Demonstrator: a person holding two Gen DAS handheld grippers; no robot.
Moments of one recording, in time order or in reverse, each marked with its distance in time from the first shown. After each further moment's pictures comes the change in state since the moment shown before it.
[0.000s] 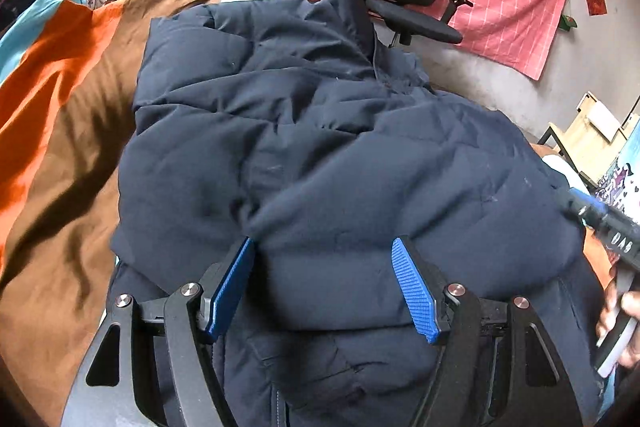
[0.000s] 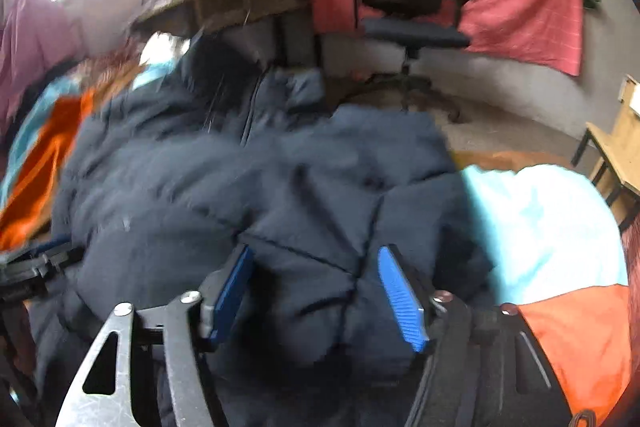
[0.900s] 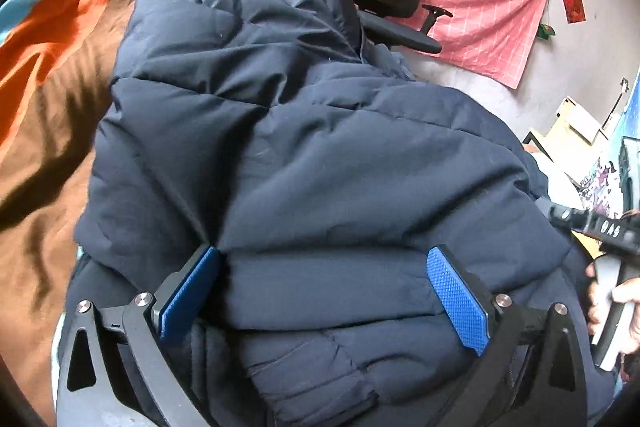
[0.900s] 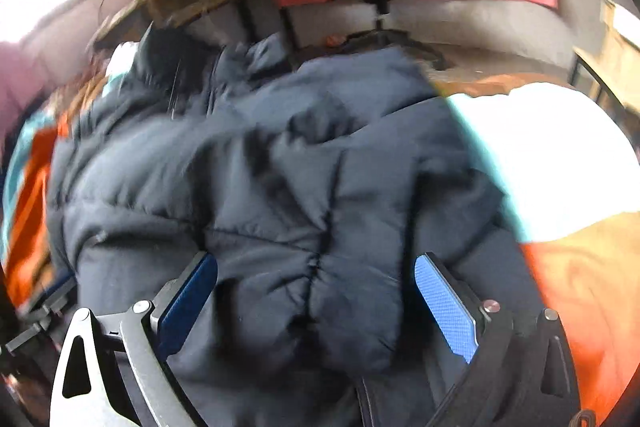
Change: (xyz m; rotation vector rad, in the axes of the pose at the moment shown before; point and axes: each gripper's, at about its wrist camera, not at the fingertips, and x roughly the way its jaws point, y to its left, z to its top) left arm 0.012 0.014 -0.021 0.014 -0.048 -0.094; right arm 0.003 -0.034 -0.018 0.250 0.038 0.021
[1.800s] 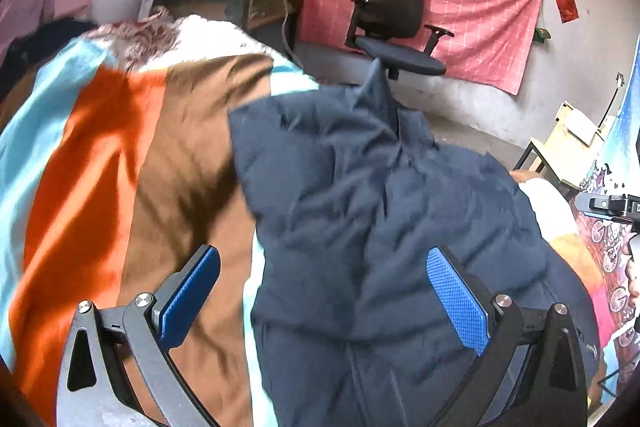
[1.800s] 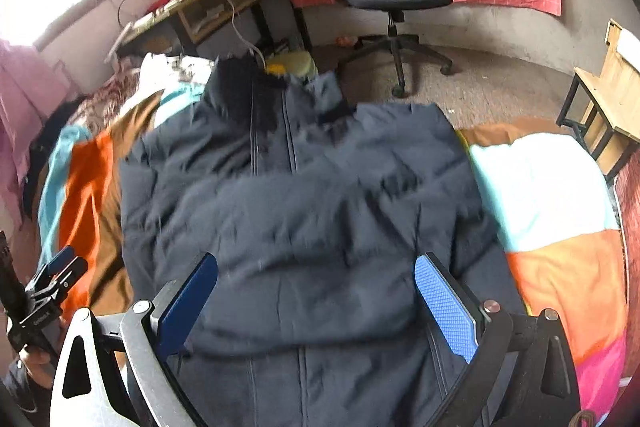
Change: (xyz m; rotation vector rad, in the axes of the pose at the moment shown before) left arm -0.105 0.057 0.084 0.079 -0.057 0.032; right arm -0.079 0.096 0.059 -0.026 0.070 0.004
